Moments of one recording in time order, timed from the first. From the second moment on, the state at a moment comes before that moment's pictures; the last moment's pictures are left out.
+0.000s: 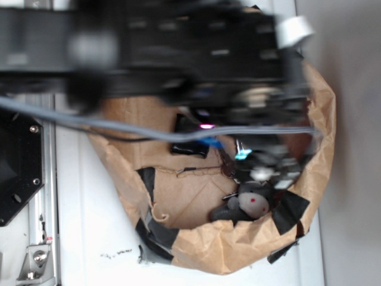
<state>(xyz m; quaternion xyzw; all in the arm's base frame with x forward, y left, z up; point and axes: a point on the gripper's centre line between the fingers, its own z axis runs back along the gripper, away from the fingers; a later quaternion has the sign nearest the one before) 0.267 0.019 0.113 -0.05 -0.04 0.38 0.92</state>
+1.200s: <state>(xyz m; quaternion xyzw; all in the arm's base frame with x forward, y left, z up) 0.252 0.016 0.105 -0.03 -0.07 0.34 0.94</state>
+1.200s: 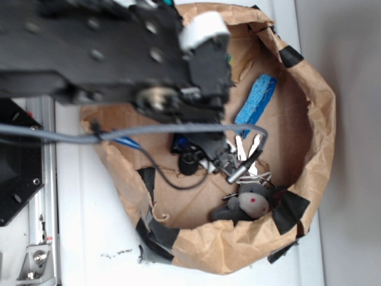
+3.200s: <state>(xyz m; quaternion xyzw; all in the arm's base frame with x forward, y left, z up) 0.228 0.034 0.024 0.07 -0.08 0.18 0.98</state>
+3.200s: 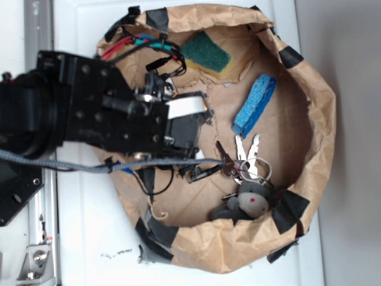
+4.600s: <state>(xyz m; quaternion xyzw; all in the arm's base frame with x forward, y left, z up) 0.282 0.034 0.048 0.06 -0.11 0.28 0.95</state>
